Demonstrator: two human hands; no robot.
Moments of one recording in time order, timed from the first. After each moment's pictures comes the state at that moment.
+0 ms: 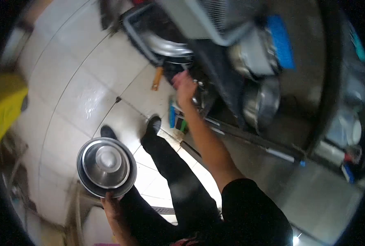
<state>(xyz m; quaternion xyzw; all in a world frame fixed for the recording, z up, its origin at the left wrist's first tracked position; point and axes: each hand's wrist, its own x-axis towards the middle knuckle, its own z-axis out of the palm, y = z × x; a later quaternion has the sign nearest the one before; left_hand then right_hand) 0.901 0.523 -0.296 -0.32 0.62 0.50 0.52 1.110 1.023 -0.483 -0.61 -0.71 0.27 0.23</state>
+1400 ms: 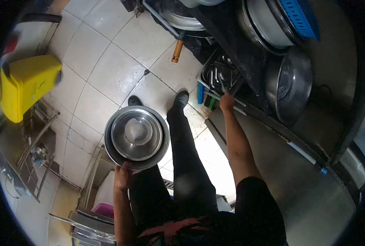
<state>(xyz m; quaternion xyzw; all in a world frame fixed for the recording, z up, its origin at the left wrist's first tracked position) 0.938 0.571 -0.211 -0.21 0.62 0.46 0.61 1.343 0.918 -0.487 -0.64 -0.75 0.11 -0.12</state>
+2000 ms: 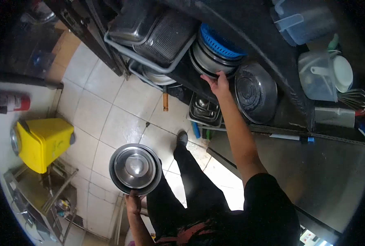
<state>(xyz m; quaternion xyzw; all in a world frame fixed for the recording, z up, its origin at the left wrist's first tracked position) 0.884 0.587 -0.172 -0.14 0.64 0.52 0.55 1.180 1.132 -0.218 -0.49 0.00 0.70 0.52</state>
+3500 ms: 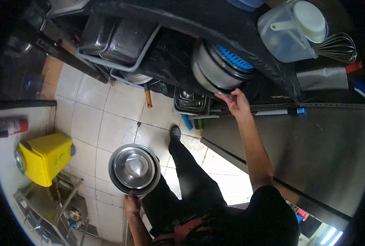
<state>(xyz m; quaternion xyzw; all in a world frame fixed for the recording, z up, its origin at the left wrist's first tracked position) 0.908 0.575 -0.153 -0.12 0.63 0.47 0.61 1.332 0.993 -0.094 -0.50 -0.04 0.67 0.54</state>
